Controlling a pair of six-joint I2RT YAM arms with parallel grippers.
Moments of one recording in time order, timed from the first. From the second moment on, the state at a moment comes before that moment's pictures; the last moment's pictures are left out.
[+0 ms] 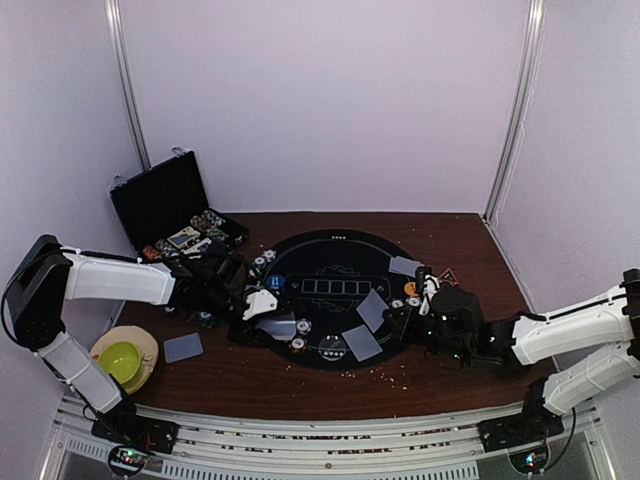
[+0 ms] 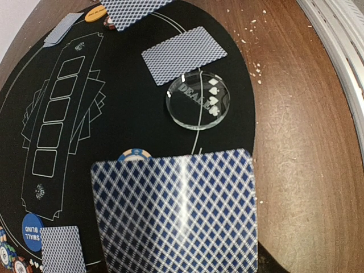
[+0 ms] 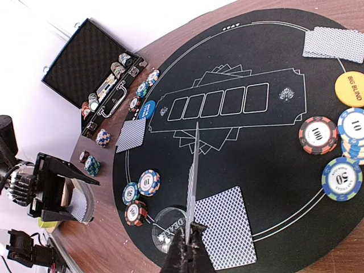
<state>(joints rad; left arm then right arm) -0.68 1.57 0.85 -0.24 0.49 0.82 0.99 1.27 0.44 0.40 0.29 0.88</state>
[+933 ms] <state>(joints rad) -0.68 1.57 0.85 -0.24 0.49 0.82 1.03 1.58 0.38 0.71 0.27 0.98</state>
